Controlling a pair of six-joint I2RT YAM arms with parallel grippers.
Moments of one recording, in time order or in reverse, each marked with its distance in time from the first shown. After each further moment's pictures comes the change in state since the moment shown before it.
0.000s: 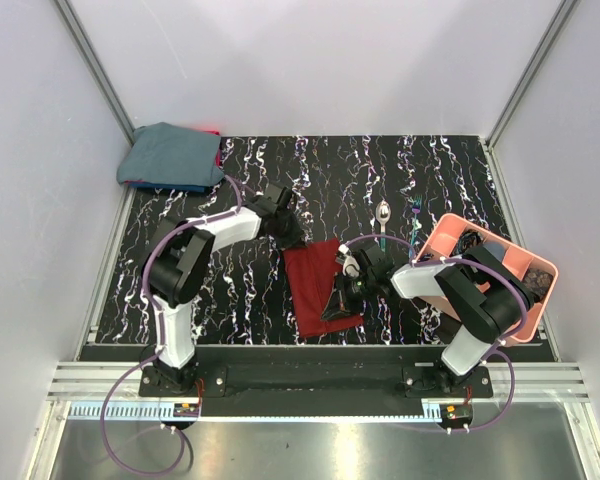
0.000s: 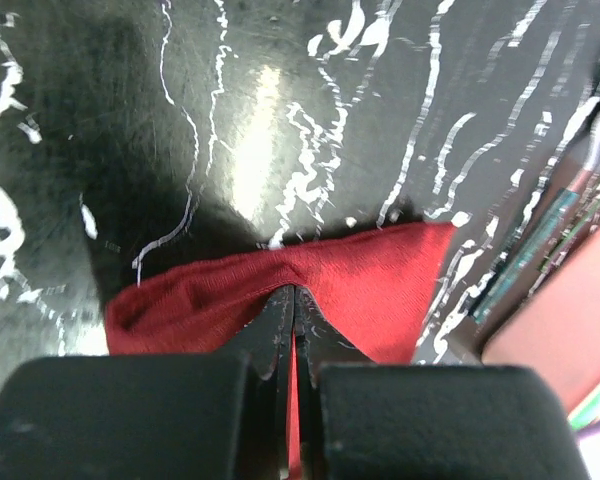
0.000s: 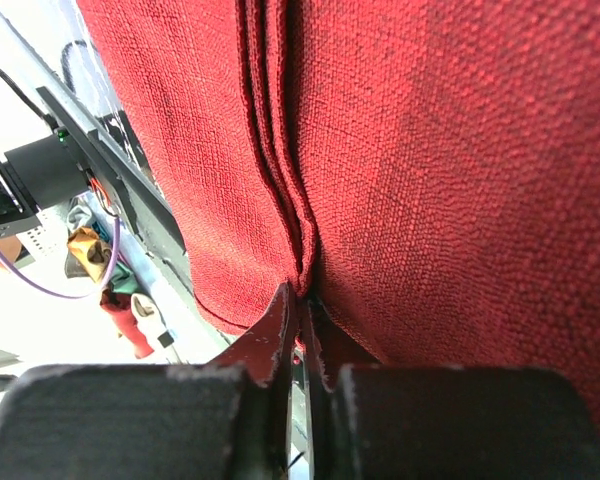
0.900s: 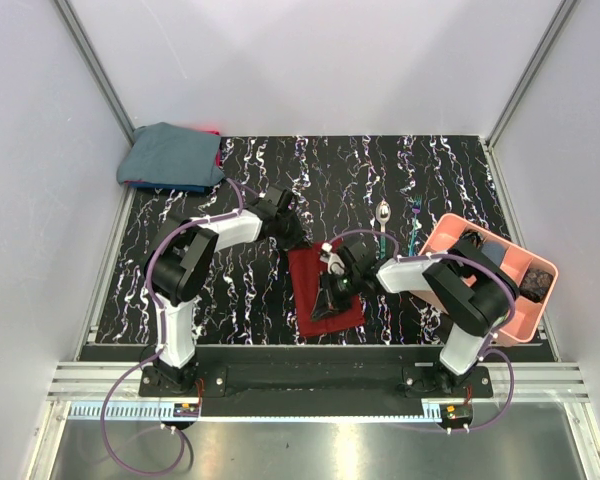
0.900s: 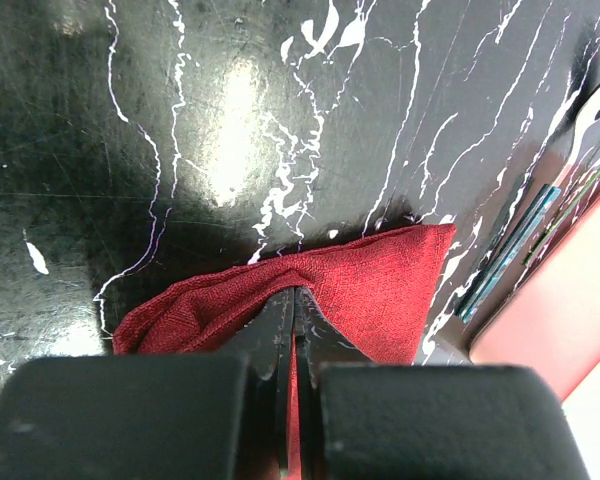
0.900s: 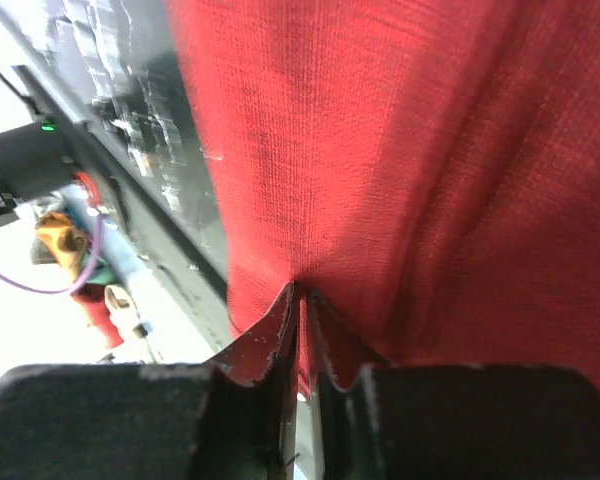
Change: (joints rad) left arm -0.002 0.030 -0.024 0.096 0.048 -0.017; right arm 0.080 0.046 0.157 -0.080 0.030 -0.050
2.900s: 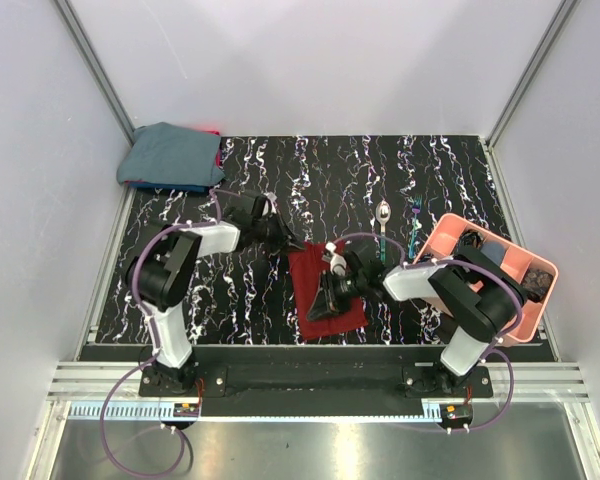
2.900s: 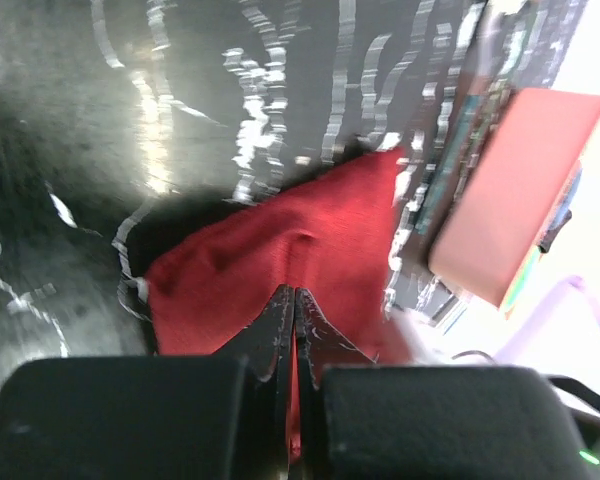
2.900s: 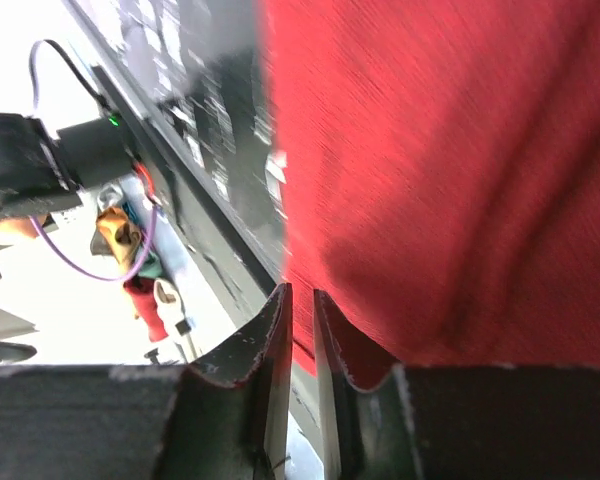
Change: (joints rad) left arm 0.117 -0.124 -0.222 0.243 0.285 0.075; right arm -0.003 -0.022 -0.155 0.237 -0.074 0.142
